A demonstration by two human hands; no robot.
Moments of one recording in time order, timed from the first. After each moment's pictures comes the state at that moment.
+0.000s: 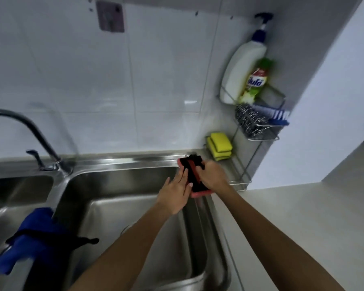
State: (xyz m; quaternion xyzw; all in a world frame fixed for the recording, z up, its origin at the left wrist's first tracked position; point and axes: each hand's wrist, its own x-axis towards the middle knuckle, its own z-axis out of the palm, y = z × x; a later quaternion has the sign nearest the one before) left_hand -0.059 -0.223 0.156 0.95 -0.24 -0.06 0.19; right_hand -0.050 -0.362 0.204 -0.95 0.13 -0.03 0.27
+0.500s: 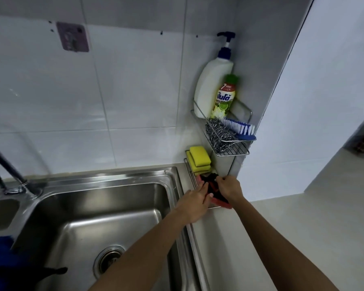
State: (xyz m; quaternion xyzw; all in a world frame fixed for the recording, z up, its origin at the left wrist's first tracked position) left_hand -0.053 -0.349 0.174 0.91 -0.30 -0.13 0.24; right_hand -0.047 -0.495 0.187 -0.89 0.29 -0.03 0.36
